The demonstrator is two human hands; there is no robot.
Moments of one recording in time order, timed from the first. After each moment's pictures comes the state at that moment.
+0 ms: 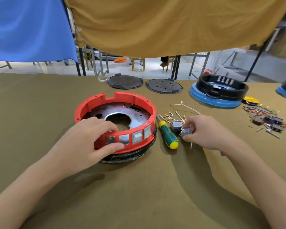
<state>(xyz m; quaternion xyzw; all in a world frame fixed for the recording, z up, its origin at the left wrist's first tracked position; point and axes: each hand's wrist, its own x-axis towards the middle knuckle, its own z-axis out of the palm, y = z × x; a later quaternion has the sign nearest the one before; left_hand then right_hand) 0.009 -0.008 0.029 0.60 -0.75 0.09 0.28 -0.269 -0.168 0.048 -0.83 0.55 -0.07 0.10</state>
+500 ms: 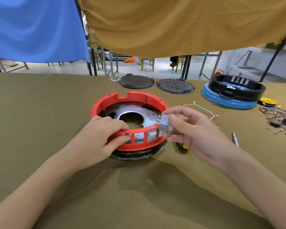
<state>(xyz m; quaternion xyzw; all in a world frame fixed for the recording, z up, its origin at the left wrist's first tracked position) 0.016 -0.005 0.032 0.60 -0.75 0.05 0.26 -0.226 -0.111 0.051 -0.62 0.20 -0.33 0.68</state>
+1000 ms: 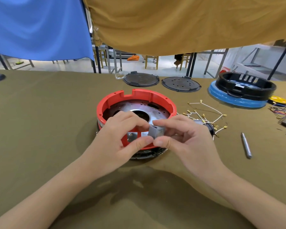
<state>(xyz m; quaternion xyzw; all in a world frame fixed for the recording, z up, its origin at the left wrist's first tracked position) -0.015 -0.004 0.029 0.53 -0.73 0.01 0.43 -0.199 -0.081 0.025 -0.75 0.21 -0.44 0.44</state>
